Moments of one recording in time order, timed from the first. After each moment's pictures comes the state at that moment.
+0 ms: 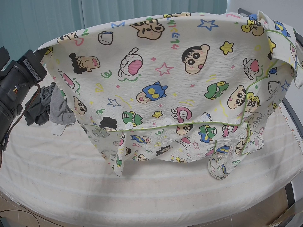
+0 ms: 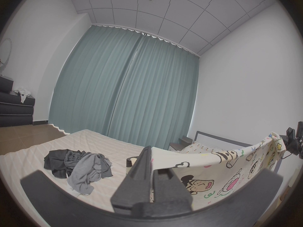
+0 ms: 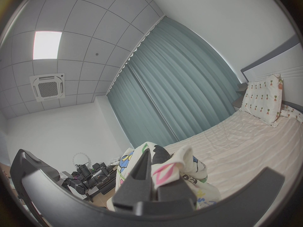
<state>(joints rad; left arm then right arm) -0.53 1.24 -0.69 -0.94 0.44 -0.08 0.19 1.05 -0.81 -0.67 0.44 0.61</state>
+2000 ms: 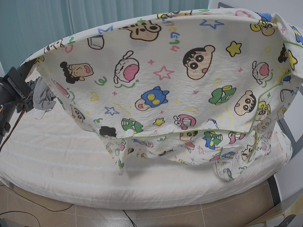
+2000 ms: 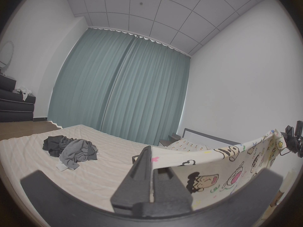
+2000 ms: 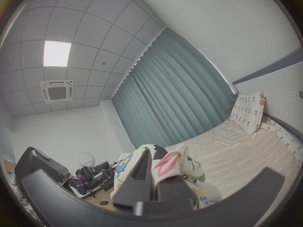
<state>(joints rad) -0.54 1.11 -0.57 -0.94 0.44 -0.08 0.18 0.94 -0.75 -0.67 0.44 0.61</state>
